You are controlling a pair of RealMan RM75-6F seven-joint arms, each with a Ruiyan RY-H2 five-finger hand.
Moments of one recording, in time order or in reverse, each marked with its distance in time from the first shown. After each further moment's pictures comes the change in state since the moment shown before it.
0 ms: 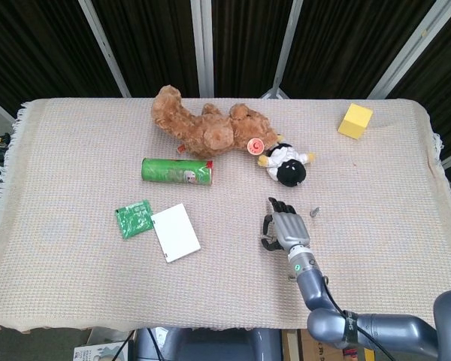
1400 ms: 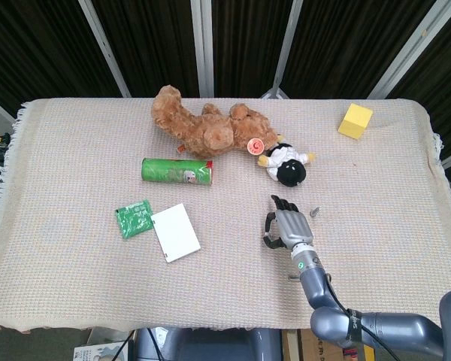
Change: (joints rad) left arm -0.001 -0.001 0.001 -0.002 0.000 -0.002 0.006; right arm 0.010 0.034 -0.002 -0.018 0.012 -0.004 0.033
